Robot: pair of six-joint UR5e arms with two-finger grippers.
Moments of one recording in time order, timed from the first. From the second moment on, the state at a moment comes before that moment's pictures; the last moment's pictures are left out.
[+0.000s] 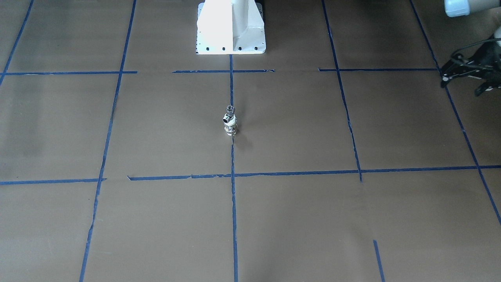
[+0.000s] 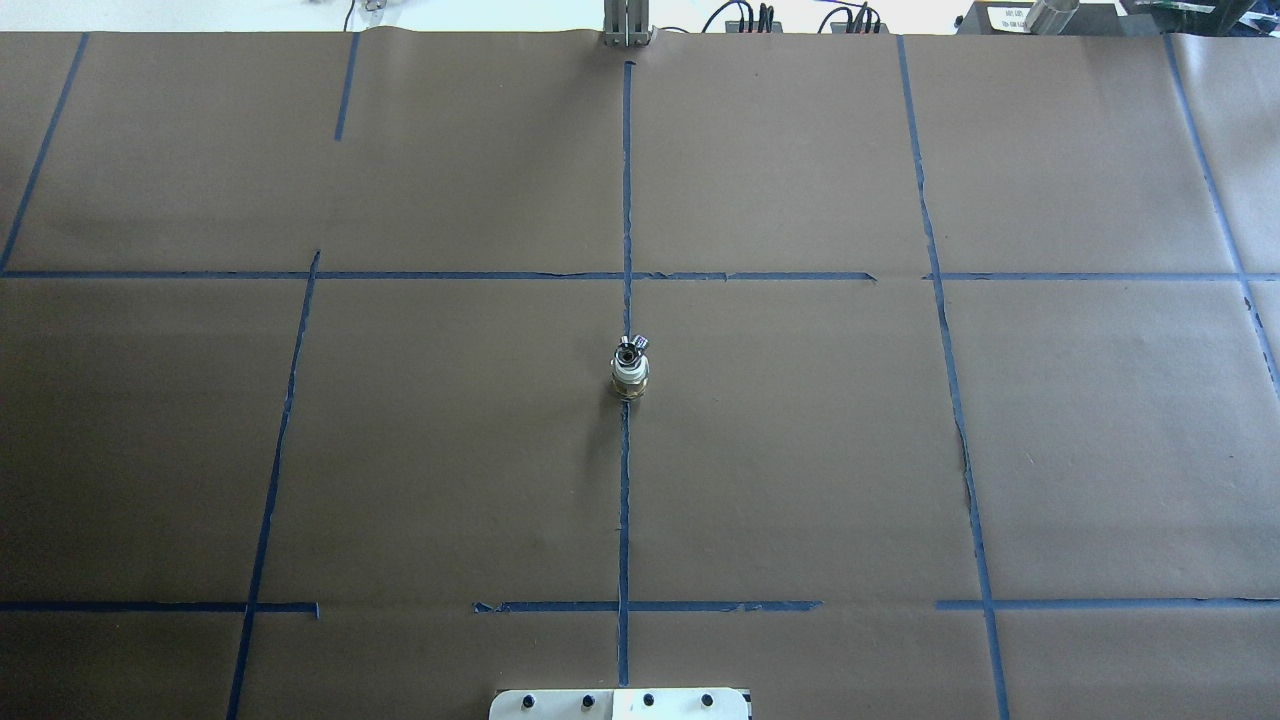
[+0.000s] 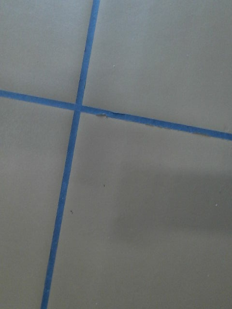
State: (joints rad) left arm -1.30 -1.41 -1.99 -1.65 -2.28 -0.10; right arm 1.52 -1.70 1.77 -1.56 2.35 -0.08
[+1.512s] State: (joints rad) left arm -1.60 -1.41 -1.71 -1.44 -2.37 0.16; right arm 1.56 -1.71 1.80 -1.61 2.35 -0.15
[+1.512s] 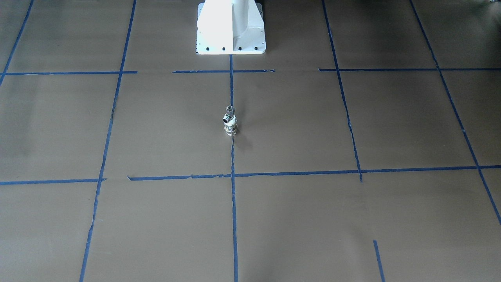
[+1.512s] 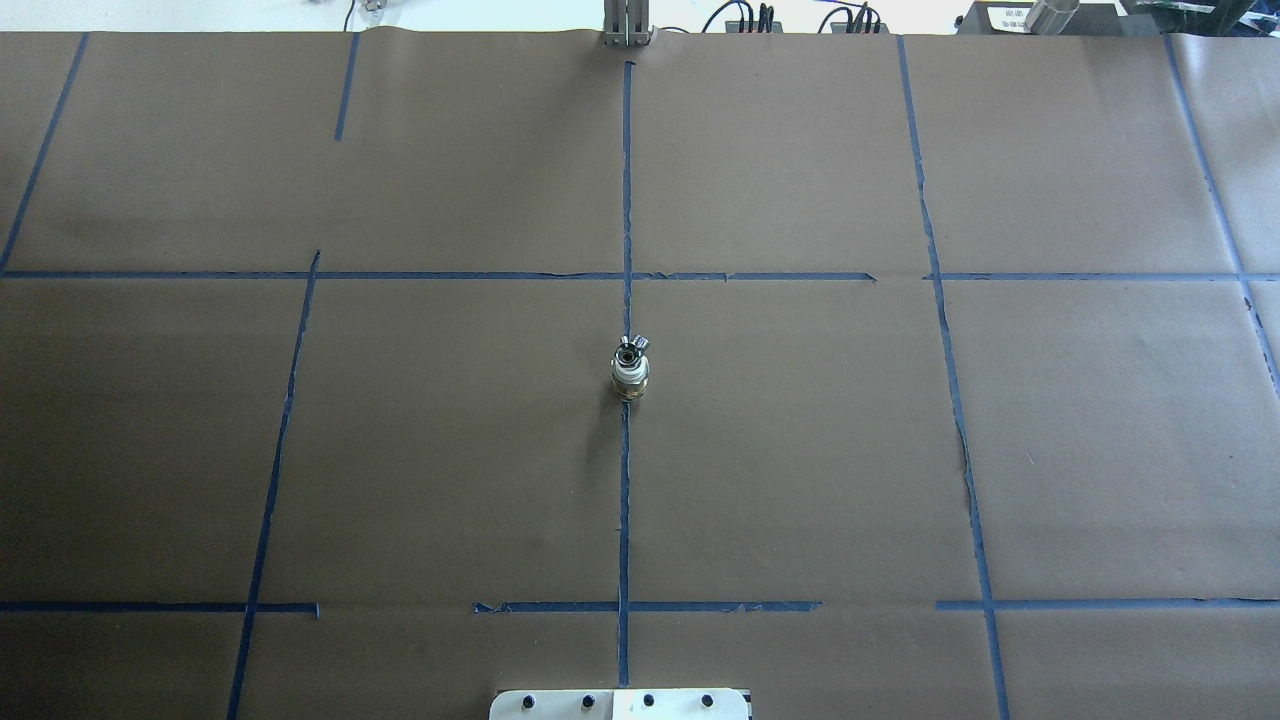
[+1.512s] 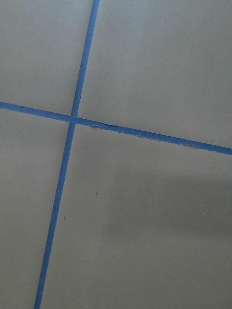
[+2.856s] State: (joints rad) left arm -1.60 -1.40 -1.73 -1.49 -2.28 0.16; right arm 1.54 -1.71 1.80 -1.61 2.36 -0.15
